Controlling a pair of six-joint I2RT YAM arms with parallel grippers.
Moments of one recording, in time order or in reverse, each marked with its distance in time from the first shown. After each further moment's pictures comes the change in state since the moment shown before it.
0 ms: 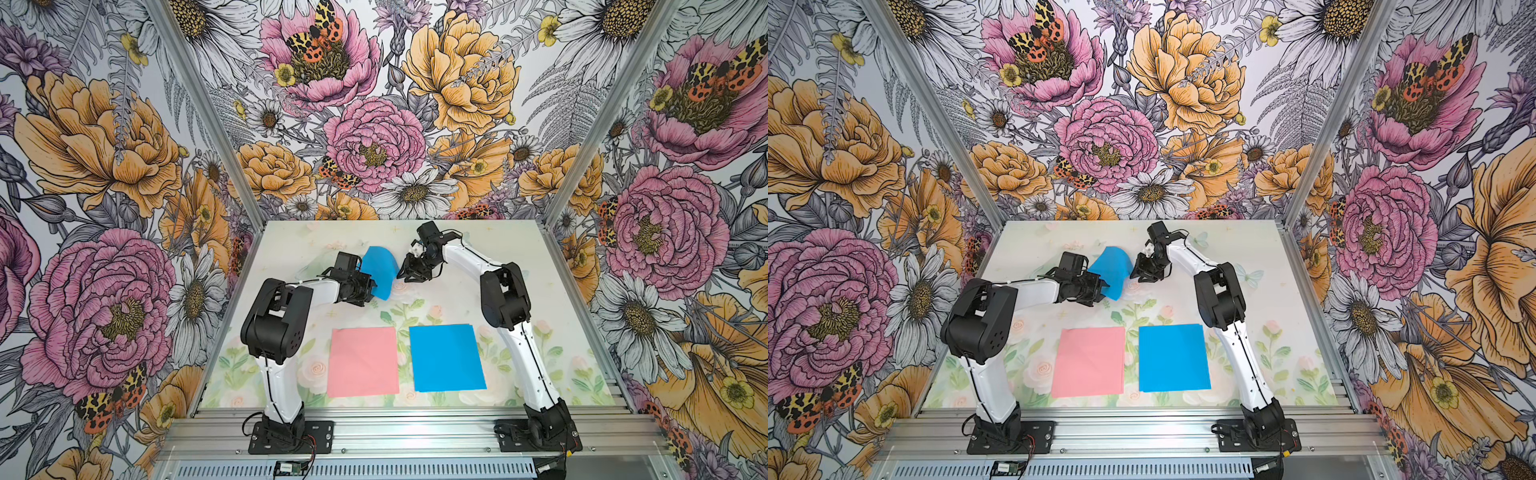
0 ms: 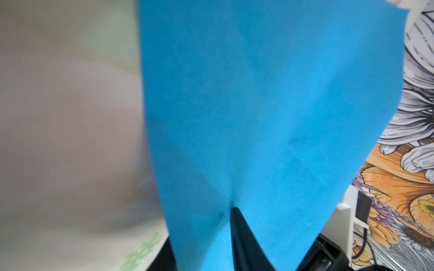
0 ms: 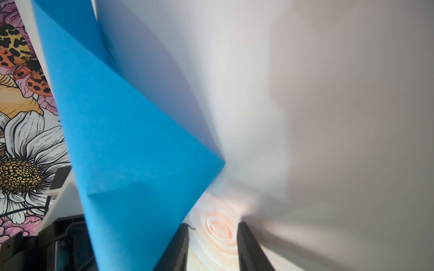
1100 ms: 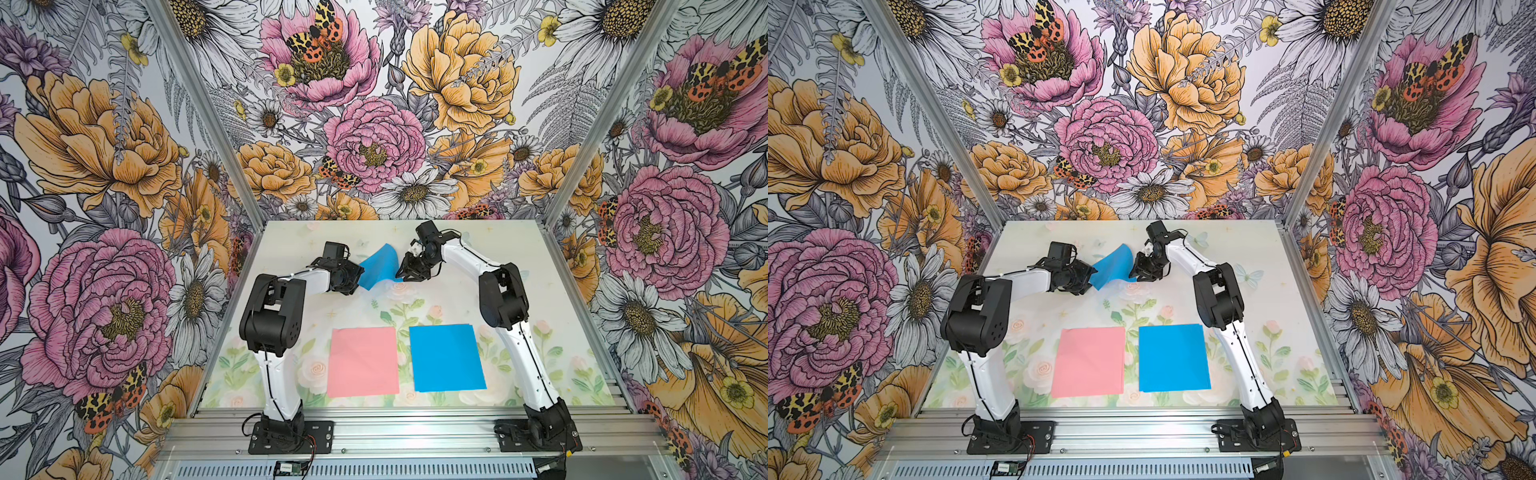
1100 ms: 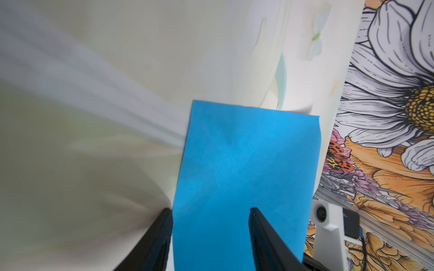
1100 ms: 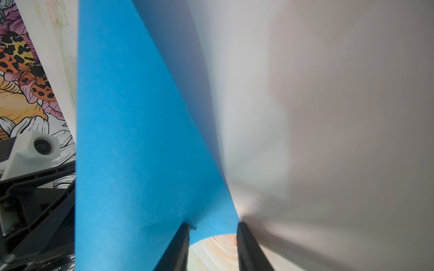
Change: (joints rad) left arm 0.085 0.071 0.097 0.036 -0.019 0.235; right arm 0.005 0.025 0.041 -0.007 -0.003 0.028
